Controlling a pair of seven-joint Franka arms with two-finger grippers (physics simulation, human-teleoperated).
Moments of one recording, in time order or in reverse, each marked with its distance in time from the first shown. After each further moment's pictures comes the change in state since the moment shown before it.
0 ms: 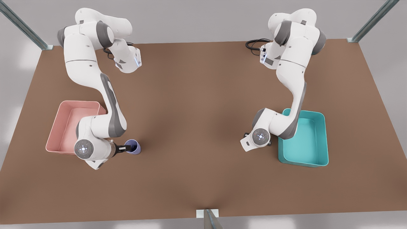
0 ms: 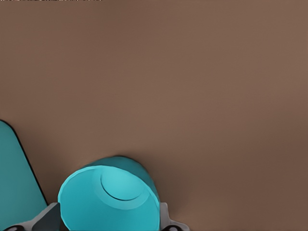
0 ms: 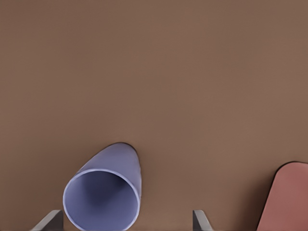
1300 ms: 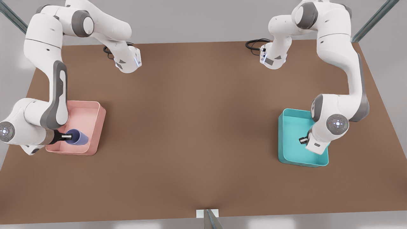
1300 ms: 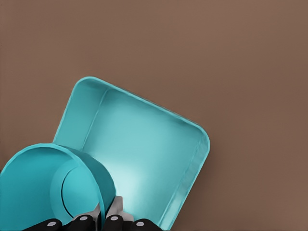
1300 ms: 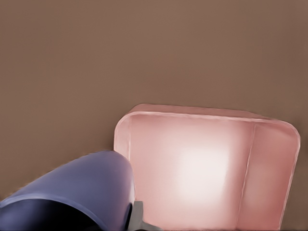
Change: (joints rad) left arm 0.308 -0.280 0.058 -0.097 0.009 -0.026 -0.317; right arm -0.309 -0.191 -0.082 -0.126 -0.040 -0.067 -0.281
